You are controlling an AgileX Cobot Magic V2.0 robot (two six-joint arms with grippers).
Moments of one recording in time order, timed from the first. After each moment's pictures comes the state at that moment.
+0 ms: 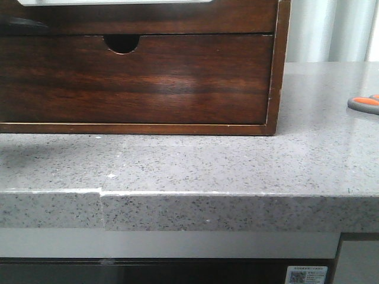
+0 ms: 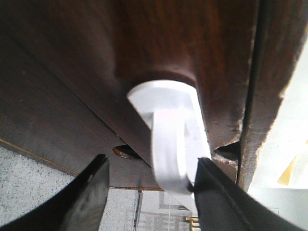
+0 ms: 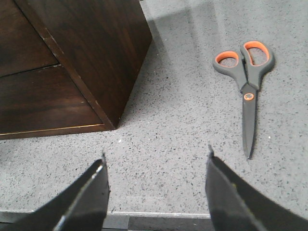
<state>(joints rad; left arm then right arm) -0.14 1.16 -0.65 -1.79 0.67 0.63 0.10 0.24 -0.33 0.12 0.46 0.20</state>
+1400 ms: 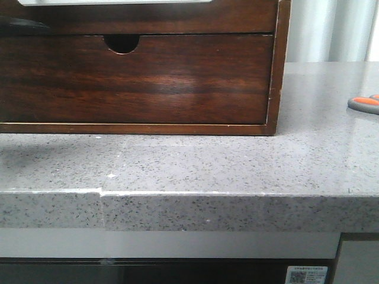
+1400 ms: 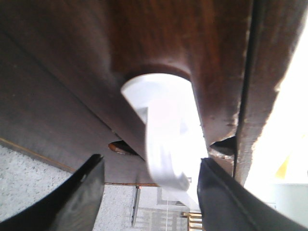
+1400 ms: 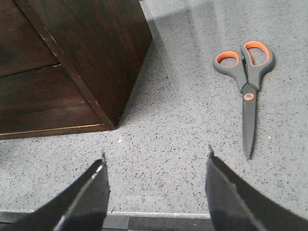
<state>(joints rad) -0.14 1.16 -0.66 -1.79 0.69 0.63 0.10 0.24 -0.33 0.12 0.46 0.20</state>
